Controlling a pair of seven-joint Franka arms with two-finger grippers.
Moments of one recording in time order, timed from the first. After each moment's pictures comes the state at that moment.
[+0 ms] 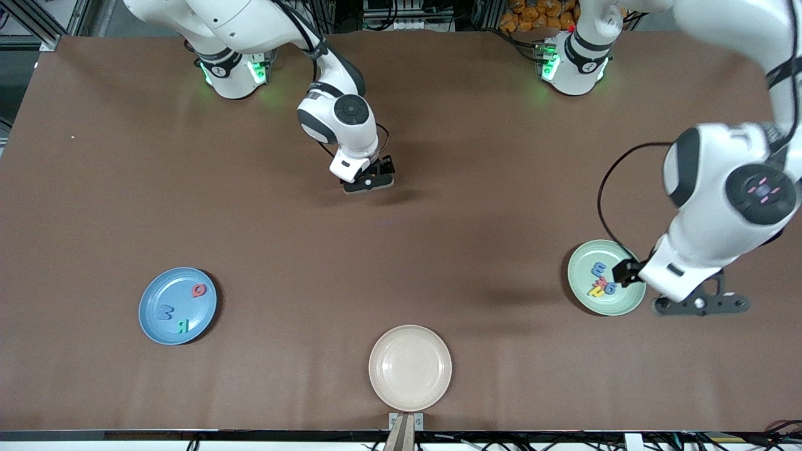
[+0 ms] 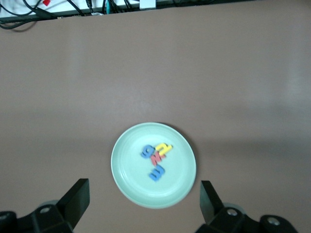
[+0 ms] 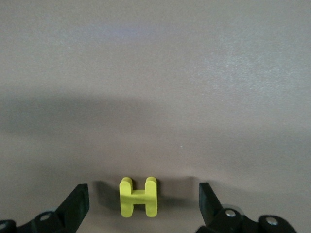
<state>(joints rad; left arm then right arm) -0.37 0.41 0.24 -1.39 0.07 1.87 -0.14 0.52 0.50 0.32 -2.14 -0.28 2.60 0.84</state>
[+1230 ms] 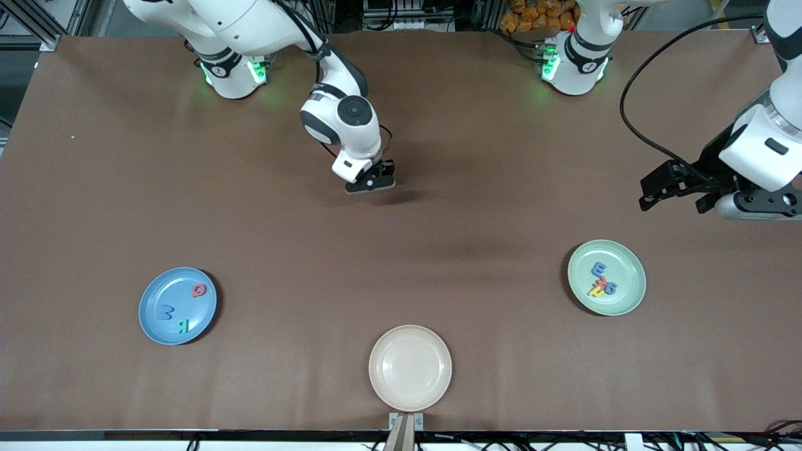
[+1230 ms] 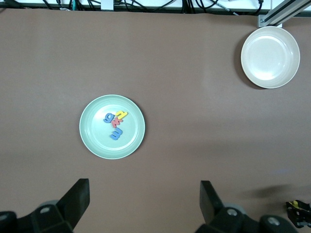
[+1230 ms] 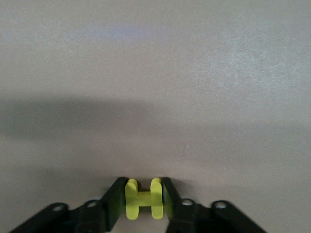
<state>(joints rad) -0.08 0.15 -0.10 -1.40 -0.05 1.68 -0.16 0.53 0.51 0.32 -2.13 -0.28 2.59 0.89</state>
